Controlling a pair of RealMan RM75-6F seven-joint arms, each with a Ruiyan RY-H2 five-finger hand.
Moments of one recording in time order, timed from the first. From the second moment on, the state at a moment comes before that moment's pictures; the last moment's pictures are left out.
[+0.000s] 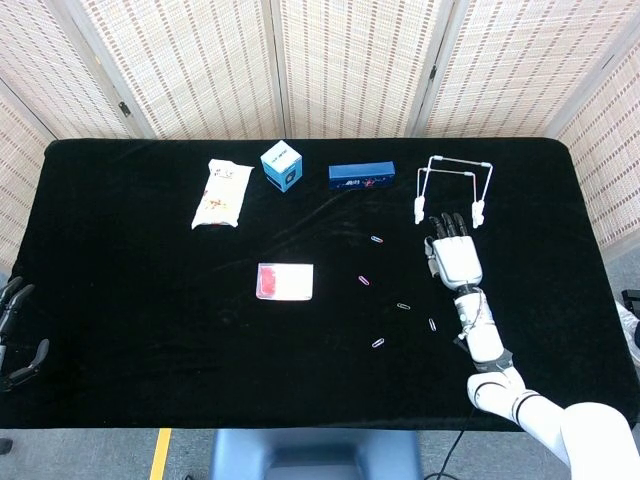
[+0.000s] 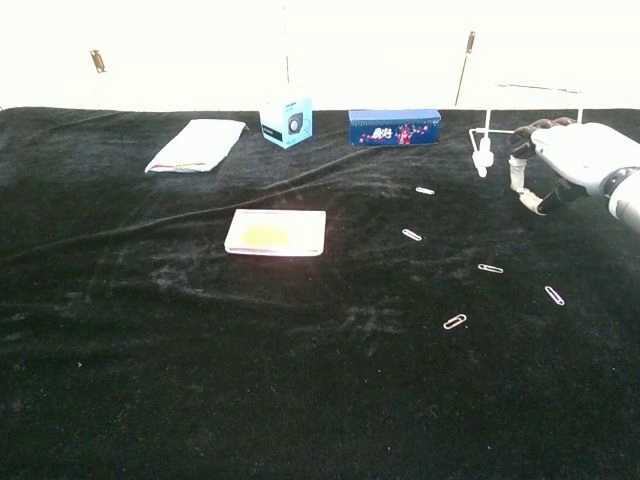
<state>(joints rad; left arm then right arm) -0.09 -1.06 -0.05 -1.49 1.56 1.56 -0.31 0.66 -1.78 0.24 -0.80 -1.24 1.01 -0.20</state>
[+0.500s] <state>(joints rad) -0.09 -1.06 -0.05 -1.49 1.56 1.56 -0.31 0.65 -1.72 0.24 -0.94 -1.28 1.10 -0.23</state>
